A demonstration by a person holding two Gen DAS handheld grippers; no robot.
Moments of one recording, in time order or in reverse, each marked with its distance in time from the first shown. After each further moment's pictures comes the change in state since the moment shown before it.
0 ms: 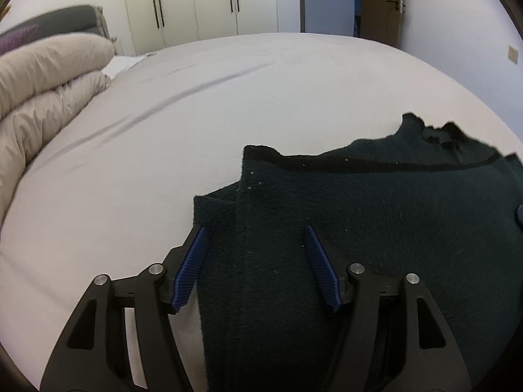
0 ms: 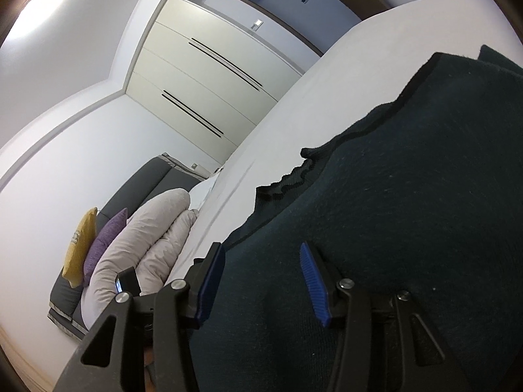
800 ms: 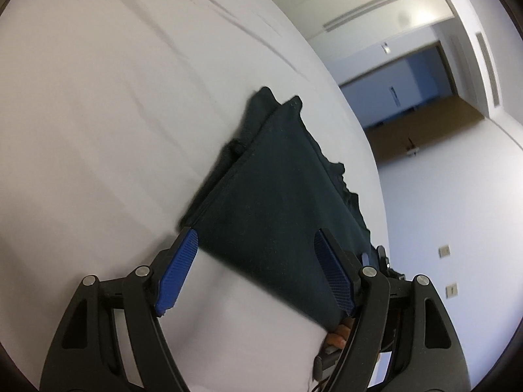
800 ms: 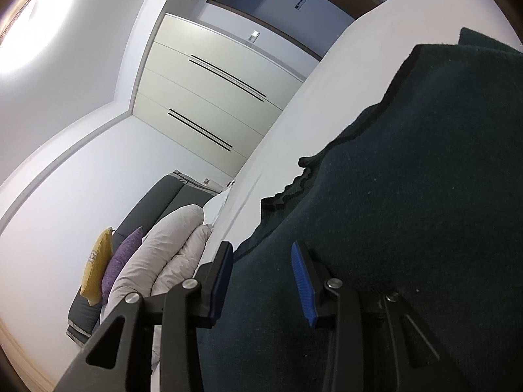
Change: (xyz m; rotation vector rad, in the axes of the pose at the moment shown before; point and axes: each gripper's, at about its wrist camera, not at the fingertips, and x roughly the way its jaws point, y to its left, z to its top) left arm -0.141 0.048 -0.138 -0.889 0.059 -0.394; right arm -0.007 -0.015 0.002 0.075 -0.048 0.070
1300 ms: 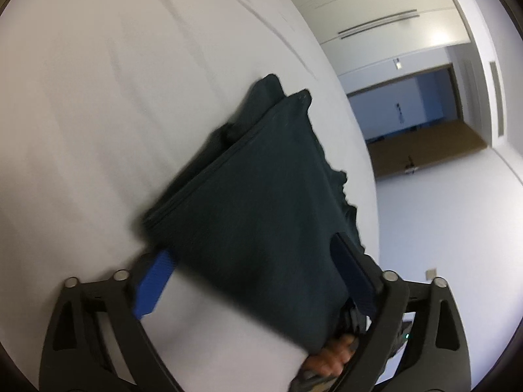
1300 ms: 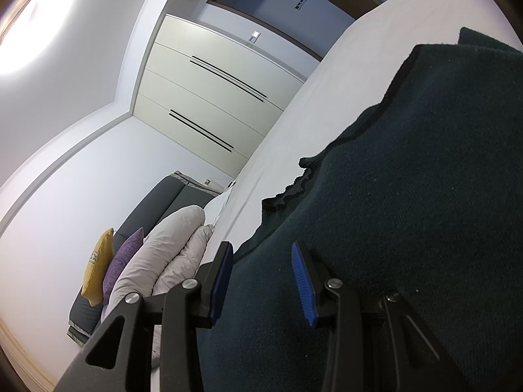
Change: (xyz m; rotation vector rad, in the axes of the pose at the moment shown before) left arm 0.046 -0.005 0.007 -0.118 0.005 -0.039; right arm 0.000 -0.001 0.000 0.000 0.000 0.004
